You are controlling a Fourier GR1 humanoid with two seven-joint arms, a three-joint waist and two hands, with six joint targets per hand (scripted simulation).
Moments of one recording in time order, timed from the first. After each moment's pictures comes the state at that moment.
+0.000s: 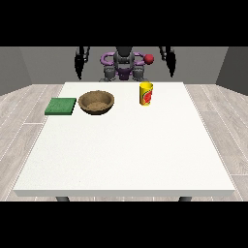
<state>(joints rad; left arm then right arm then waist) -0.01 0.13 -0.01 -1.56 0.00 0.02 0.01 0.01 -0.12 0.00 -1.58 0.00 -0.01 0.02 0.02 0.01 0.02</state>
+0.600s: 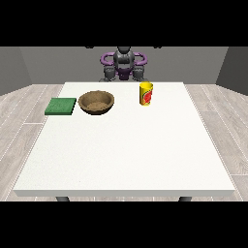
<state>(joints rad) 0.12 0.05 -0.07 -1.76 0.11 0.03 0.23 0.13 -0.07 0.00 -1.77 -0.13 0.00 0.24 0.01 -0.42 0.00</state>
